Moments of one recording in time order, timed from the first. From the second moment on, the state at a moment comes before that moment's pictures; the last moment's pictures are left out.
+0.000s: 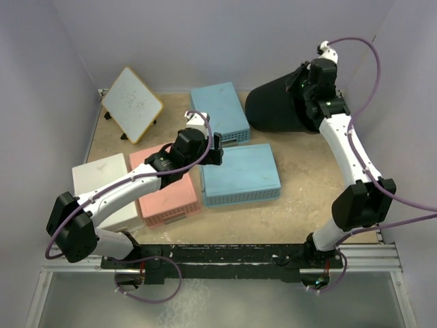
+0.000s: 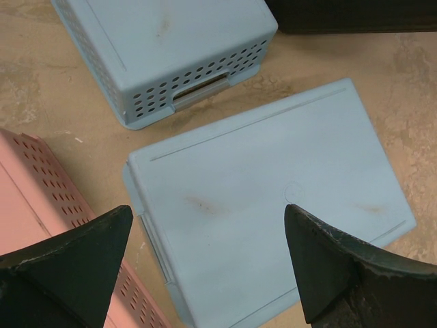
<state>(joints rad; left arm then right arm) -0.77 1.37 1.05 -0.22 -0.29 -0.47 0.15 1.61 1.69 -0.41 0.11 0.45</state>
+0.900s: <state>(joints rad) -0.77 1.34 1.05 -0.25 -0.33 -0.47 0.03 1.62 0.68 1.04 0.09 1.25</state>
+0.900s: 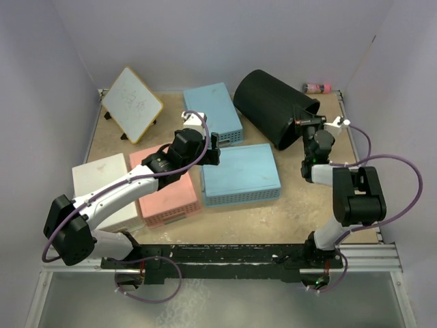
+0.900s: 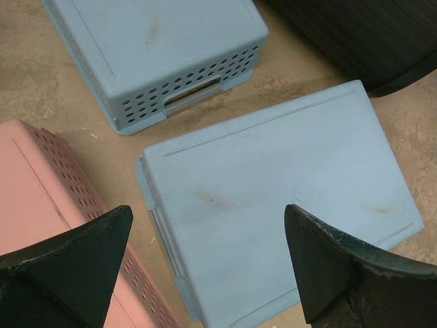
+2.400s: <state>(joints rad) -0.77 1.37 1.04 -0.26 -0.31 -0.49 -0.19 2.03 0.40 1.54 0.18 1.72</state>
